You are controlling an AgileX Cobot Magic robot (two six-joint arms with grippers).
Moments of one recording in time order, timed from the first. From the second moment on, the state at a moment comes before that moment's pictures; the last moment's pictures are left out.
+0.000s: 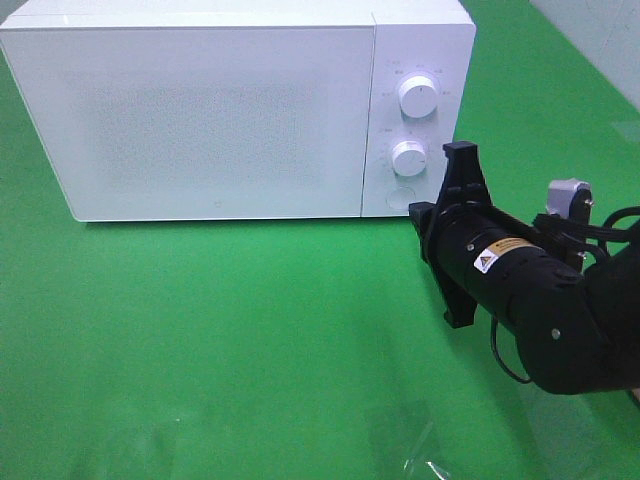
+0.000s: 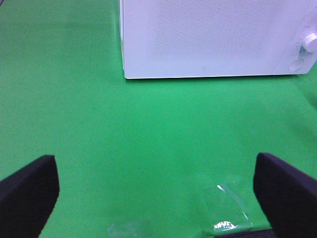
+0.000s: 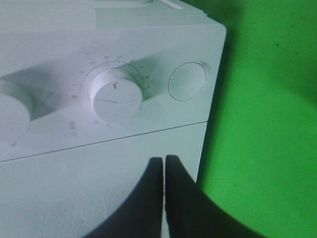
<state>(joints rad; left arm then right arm) -0.03 -0.01 -0.52 -0.18 1.07 0.08 0.67 1.88 -0.51 0.51 -1.03 1.37</state>
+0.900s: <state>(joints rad) -0.03 -0.01 -0.52 -0.18 1.07 0.08 0.56 2.07 -0.75 0.44 -0.87 1.39</state>
